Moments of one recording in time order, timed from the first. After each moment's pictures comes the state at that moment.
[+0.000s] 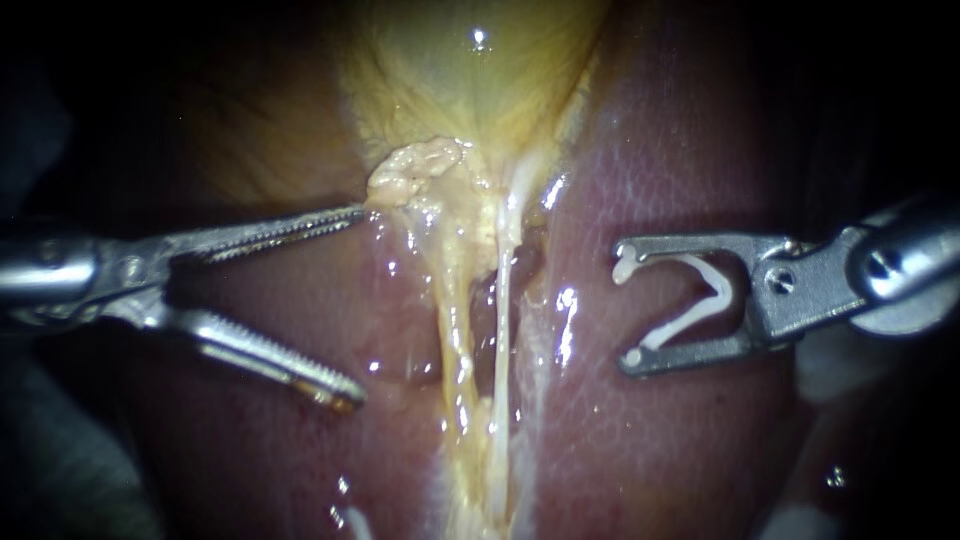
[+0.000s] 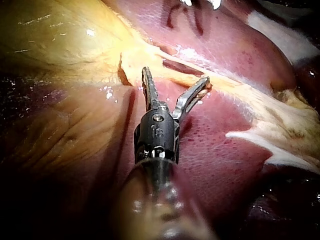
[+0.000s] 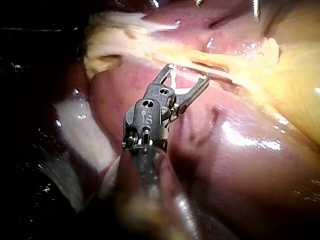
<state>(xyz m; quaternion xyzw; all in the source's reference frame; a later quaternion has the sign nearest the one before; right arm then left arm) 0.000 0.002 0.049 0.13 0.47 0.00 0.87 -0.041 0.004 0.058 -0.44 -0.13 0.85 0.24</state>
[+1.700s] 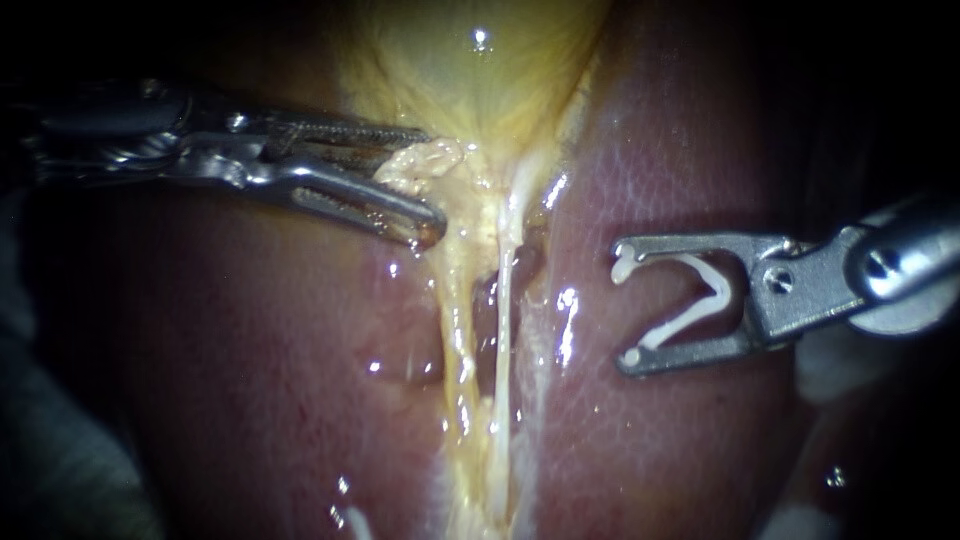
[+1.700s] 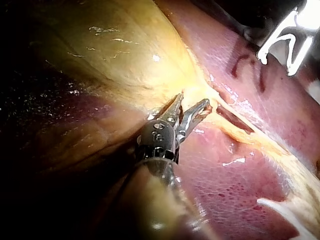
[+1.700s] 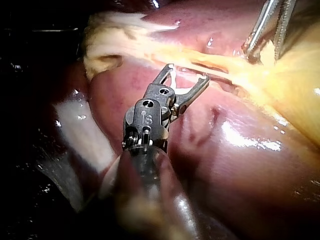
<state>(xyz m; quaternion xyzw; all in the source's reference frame) 0.000 0.002 0.049 0.13 0.47 0.00 0.87 -0.043 0.013 0.064 -0.35 -0.19 0.84 0.37</state>
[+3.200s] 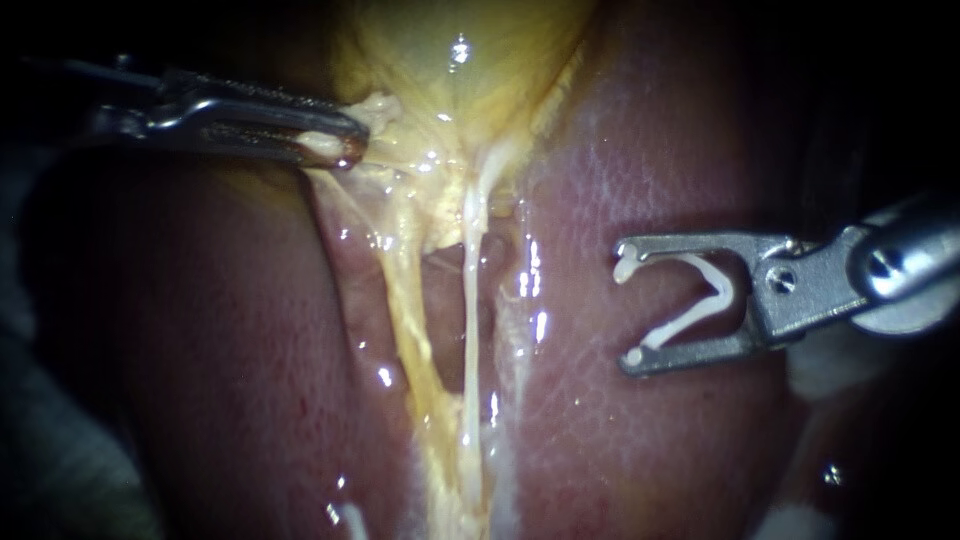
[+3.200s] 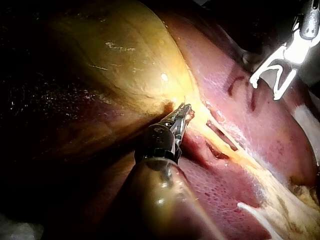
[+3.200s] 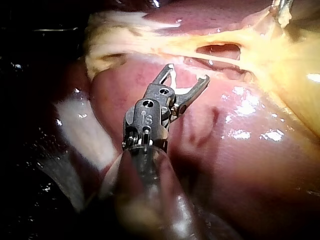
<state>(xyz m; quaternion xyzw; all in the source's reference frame) 0.000 0.003 0.049 0.13 0.47 0.00 0.87 -0.038 0.017 0.051 -0.35 -0.21 0.82 0.41</state>
